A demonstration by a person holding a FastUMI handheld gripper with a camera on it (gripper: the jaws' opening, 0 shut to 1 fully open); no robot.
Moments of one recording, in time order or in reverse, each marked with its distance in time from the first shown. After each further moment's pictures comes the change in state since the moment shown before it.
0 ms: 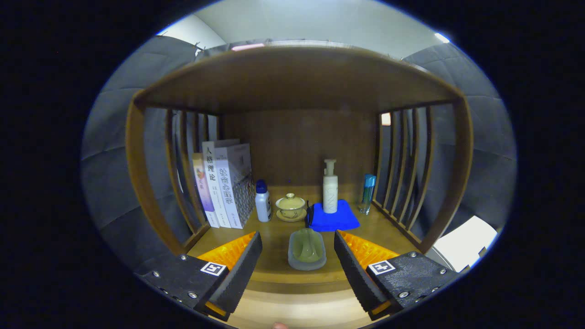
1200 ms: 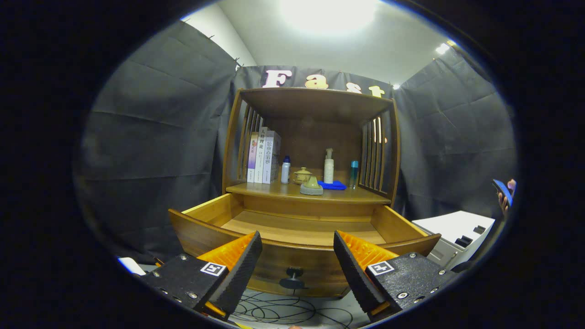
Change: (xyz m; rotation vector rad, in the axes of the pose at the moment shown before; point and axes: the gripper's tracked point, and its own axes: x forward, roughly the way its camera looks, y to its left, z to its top) arm -0.235 0.006 -0.187 -0.047 -0.120 0.066
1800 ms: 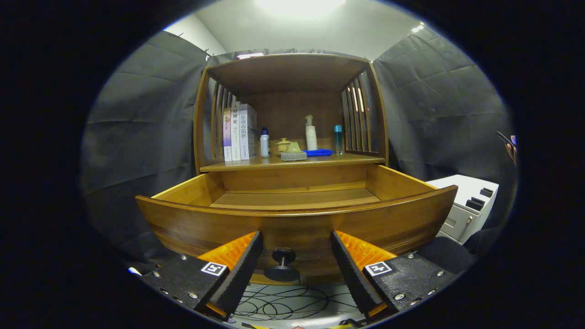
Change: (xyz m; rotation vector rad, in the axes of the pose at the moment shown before) arm 0.035 -0.024 -0.067 0.098 0.109 -0.099
